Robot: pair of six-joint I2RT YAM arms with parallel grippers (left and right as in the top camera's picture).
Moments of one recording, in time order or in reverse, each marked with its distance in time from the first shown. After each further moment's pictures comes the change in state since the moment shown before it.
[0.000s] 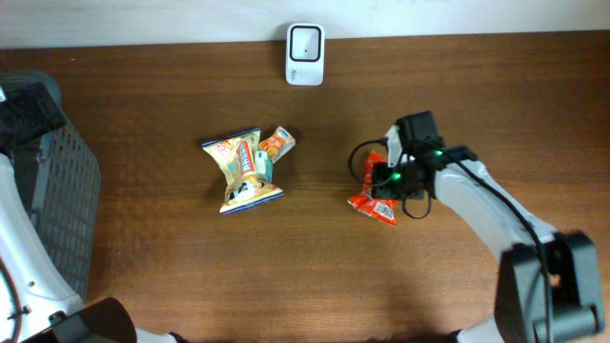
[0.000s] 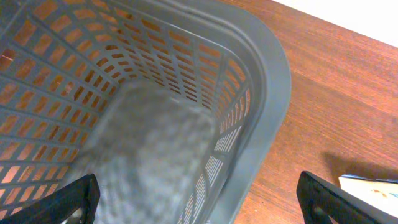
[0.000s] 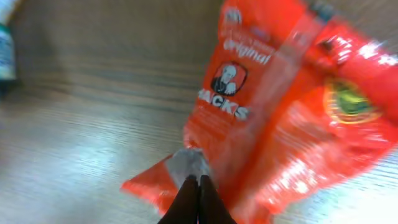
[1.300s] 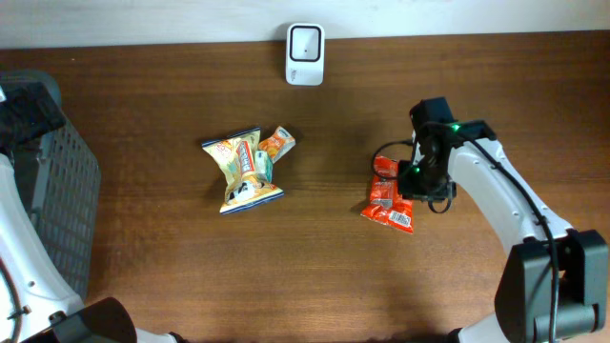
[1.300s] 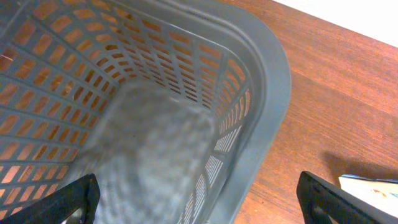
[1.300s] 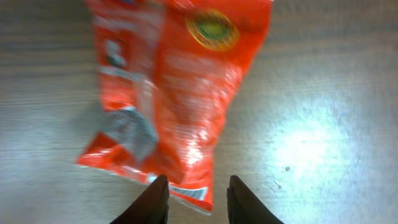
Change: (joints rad) left arm 0.000 0.000 0.000 0.000 0.000 0.000; right arm -0.067 0.002 0.177 -0.397 0.247 -0.012
